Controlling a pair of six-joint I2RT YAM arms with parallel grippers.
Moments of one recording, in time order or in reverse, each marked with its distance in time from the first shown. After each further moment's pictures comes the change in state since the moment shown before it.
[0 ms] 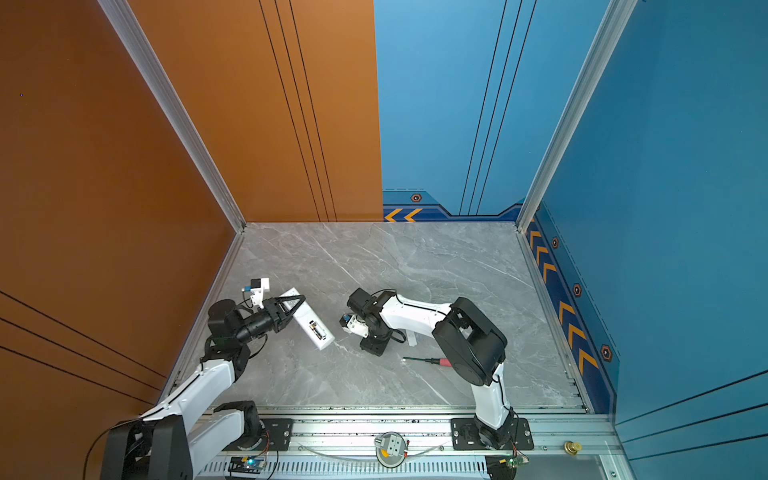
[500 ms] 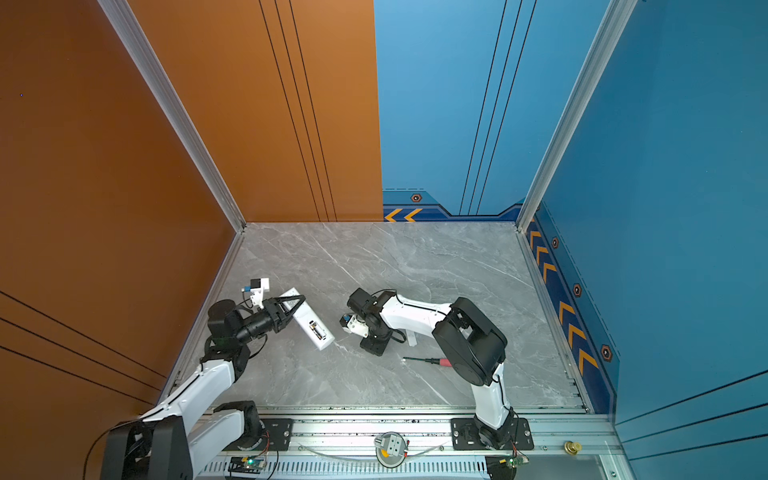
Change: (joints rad) left arm 0.000 -0.004 -0.001 0.000 0.000 0.000; right arm 0.000 0.000 -0.002 0.002 0.000 0.000
